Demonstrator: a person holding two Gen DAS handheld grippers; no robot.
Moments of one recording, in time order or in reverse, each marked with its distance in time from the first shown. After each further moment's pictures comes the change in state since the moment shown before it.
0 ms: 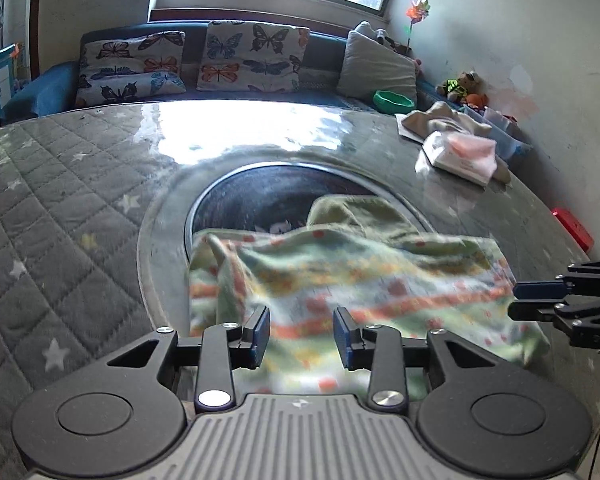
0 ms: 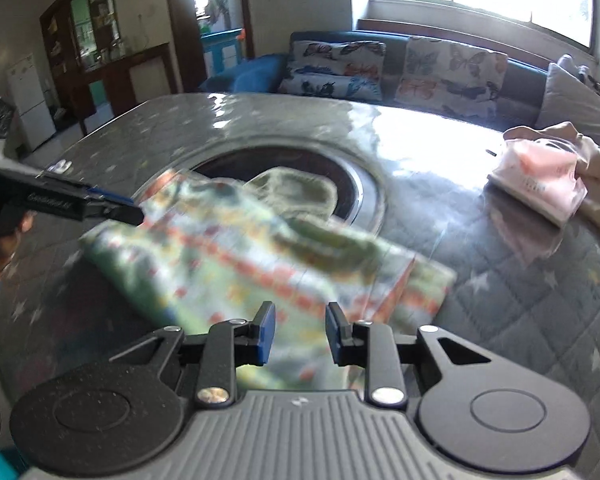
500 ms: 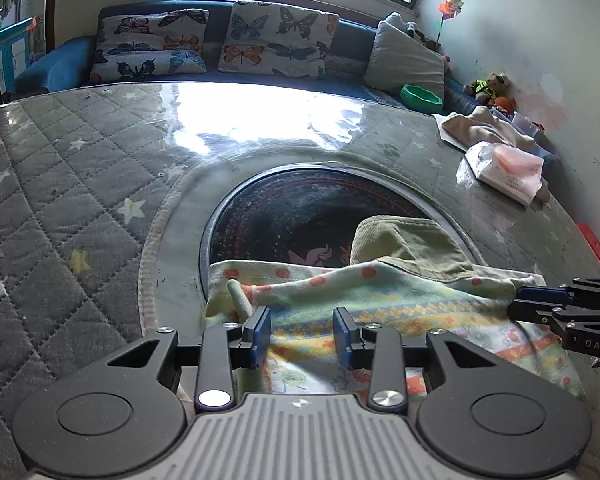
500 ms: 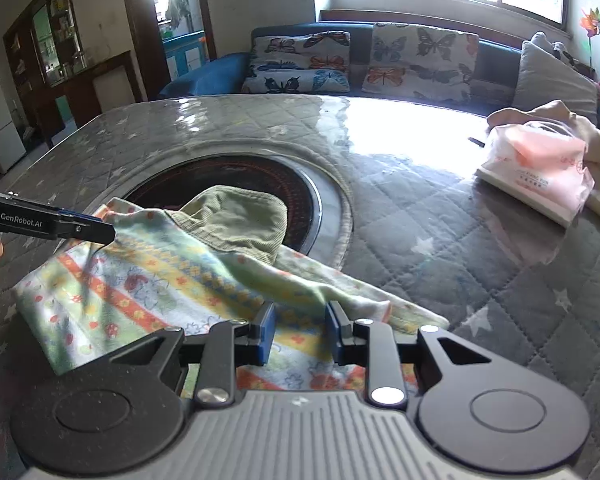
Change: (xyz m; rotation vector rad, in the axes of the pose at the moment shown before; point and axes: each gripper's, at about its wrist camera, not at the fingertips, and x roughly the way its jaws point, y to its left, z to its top) left arm 0.044 0.024 0.025 -0.057 0.037 0.029; right arm 0.054 -0.026 0.022 0.071 0.004 -0.067
